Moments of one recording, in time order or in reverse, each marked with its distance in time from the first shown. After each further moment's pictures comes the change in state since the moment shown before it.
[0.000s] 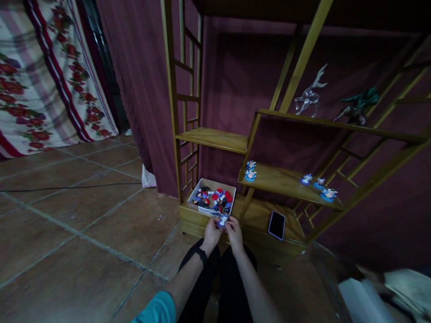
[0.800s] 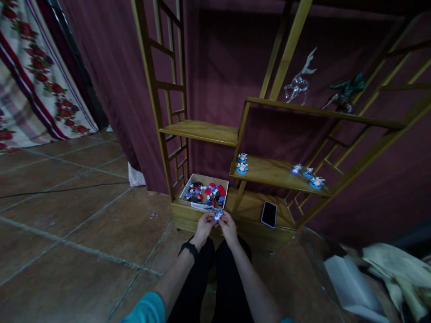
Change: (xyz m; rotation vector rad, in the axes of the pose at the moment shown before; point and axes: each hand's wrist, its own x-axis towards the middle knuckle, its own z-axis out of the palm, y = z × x) left_hand 0.000 0.012 -0.002 -0.222 -0.172 -0.239; right_hand 0.006 0.016 -0.004 0.014 -0.073 0.036
